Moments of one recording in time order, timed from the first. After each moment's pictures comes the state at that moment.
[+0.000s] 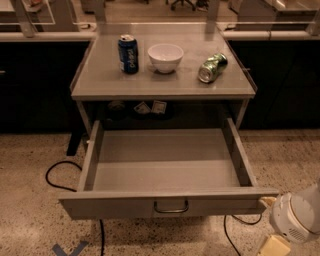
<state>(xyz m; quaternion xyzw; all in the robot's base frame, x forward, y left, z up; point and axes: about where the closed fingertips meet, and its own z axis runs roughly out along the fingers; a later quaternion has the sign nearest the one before) 0.332 -0.257 0.648 -0.50 0.85 0.13 0.12</state>
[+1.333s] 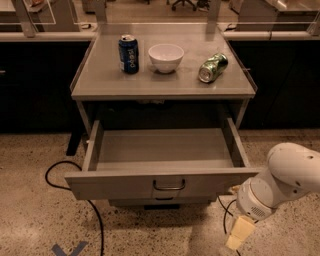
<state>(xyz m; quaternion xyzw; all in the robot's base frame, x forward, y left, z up) 0.383 -0.206 0.611 -0.55 0.81 0.16 0.09</state>
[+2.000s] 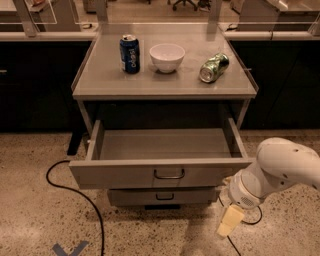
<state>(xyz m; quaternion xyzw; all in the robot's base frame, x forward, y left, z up) 0.420 -0.192 0.600 -0.55 0.81 0.15 0.11</state>
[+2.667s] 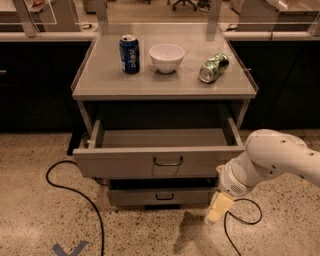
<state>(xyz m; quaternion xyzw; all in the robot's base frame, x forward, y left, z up) 0.459 -0.171 0.610 -0.55 0.82 0.12 0.14</state>
